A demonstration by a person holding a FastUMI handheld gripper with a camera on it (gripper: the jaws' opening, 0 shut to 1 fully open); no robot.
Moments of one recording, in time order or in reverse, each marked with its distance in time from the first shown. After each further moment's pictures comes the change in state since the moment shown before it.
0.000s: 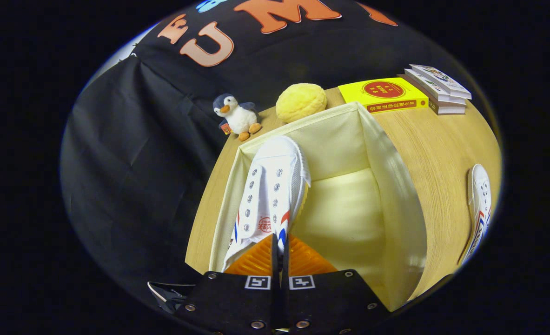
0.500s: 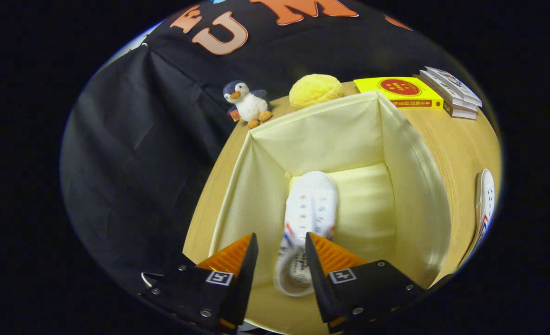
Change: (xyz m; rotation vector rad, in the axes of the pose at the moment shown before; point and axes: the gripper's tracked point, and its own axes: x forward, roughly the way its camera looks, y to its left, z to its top) arm 0.000 0.014 0.000 -0.044 -0.001 0.034
